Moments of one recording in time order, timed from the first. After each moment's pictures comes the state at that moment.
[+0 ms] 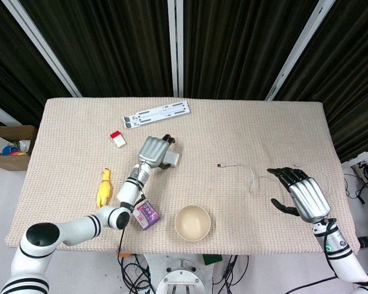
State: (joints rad) left arm -0.96 -1.91 -0.31 -0.98 1.00 0.83 0.45; right arm 0.29 -1.18 0.02 -1.63 -1.70 1.43 0.01
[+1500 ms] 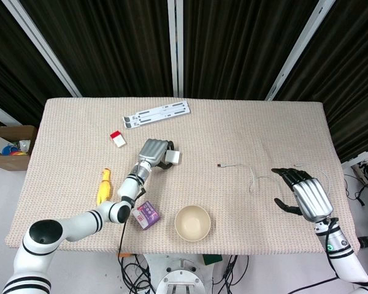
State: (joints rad) left arm -1.01 -1.91 -0.31 -0.92 0.91 0.69 0.26; right arm 0.28 -1.19 0.03 -1.60 -1.66 1.41 0.04
